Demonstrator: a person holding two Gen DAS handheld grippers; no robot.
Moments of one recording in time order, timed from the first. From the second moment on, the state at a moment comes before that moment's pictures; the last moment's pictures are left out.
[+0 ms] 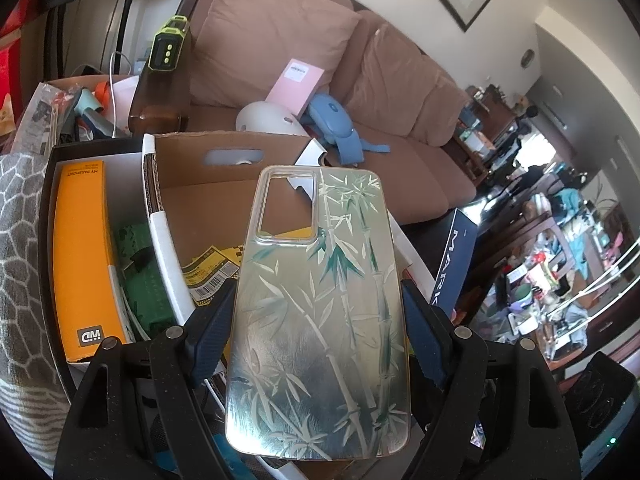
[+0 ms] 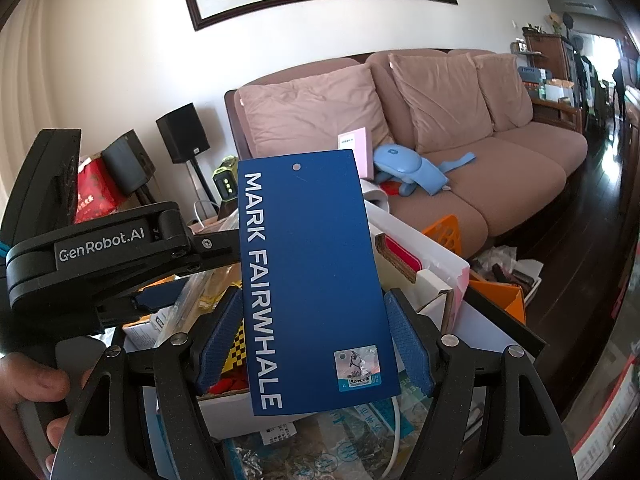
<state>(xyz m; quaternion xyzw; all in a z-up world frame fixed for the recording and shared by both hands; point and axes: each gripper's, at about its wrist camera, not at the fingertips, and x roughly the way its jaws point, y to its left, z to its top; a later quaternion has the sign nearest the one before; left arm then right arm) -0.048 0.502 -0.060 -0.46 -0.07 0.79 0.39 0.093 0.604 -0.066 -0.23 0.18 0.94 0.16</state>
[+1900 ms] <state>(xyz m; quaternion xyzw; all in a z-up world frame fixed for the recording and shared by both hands) -0.045 0.490 -0.058 -0.44 -0.09 0.80 0.39 0.097 0.605 -0.070 -0.24 0.17 0.94 0.17</state>
